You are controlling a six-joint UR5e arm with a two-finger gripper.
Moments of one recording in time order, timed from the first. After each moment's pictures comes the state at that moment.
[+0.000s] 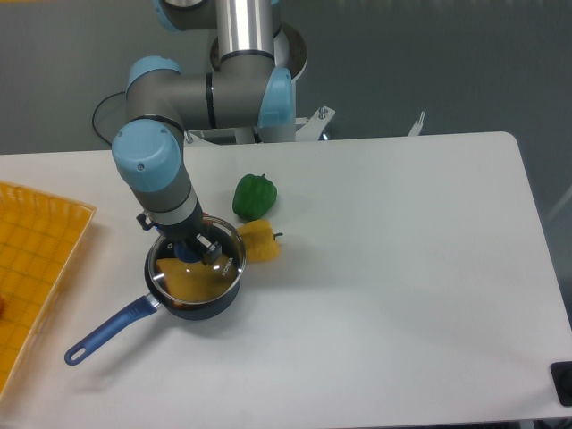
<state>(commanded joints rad) 2.12 -1.89 -1.65 -1.19 1.60 0.75</state>
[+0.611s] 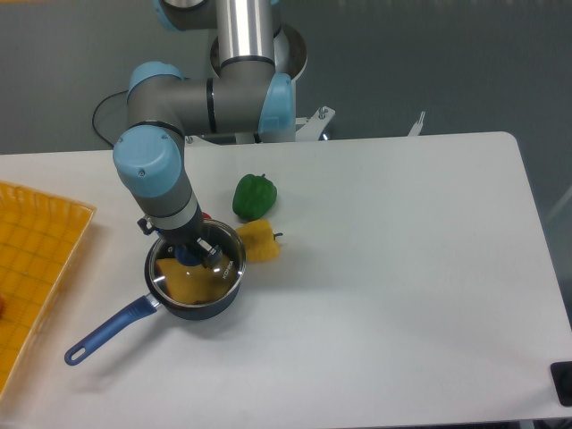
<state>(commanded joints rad) 2.12 -1.90 -1.64 -1.19 1.60 0.74</state>
